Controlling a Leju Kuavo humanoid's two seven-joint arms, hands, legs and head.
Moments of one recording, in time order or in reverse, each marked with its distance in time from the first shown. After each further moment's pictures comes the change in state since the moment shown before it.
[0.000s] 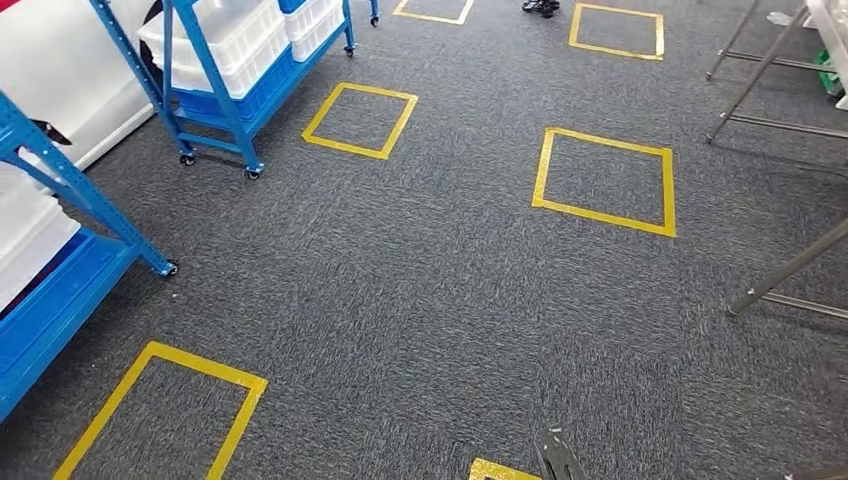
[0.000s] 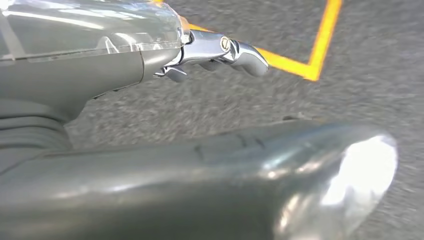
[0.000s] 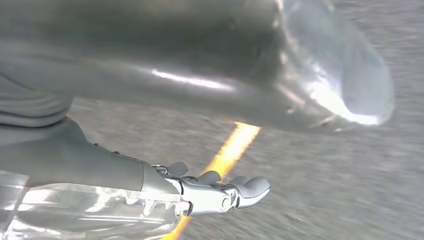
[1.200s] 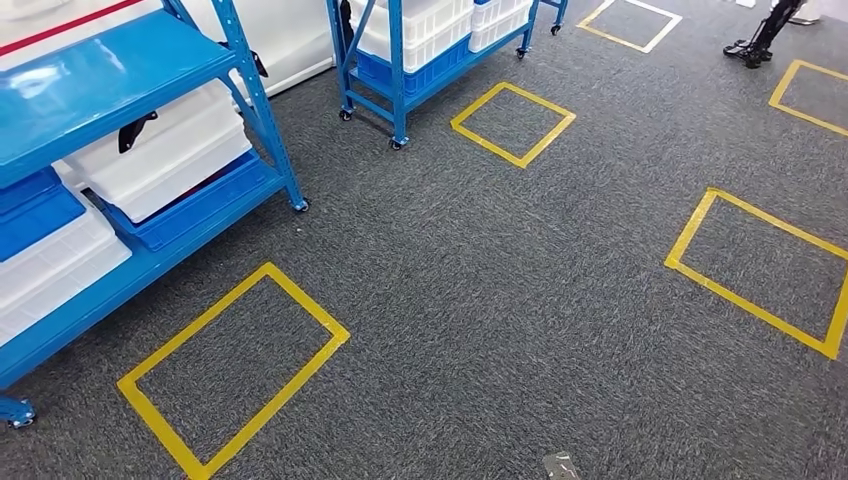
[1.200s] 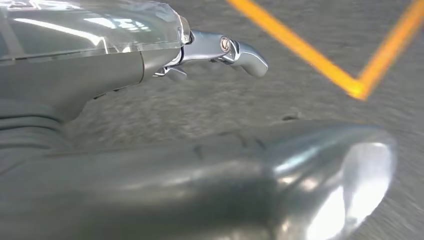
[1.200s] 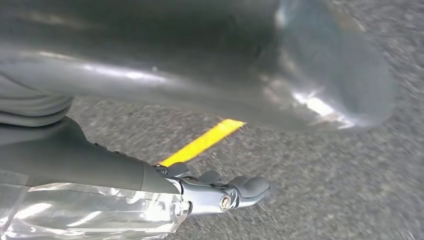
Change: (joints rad) left arm -0.078 0.034 -0.308 0.181 0.266 -0.021 0.022; right arm 0.081 0.028 -0.114 0.010 0.132 -0.196 0.055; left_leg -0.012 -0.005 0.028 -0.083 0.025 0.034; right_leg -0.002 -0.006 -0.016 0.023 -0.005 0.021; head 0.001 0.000
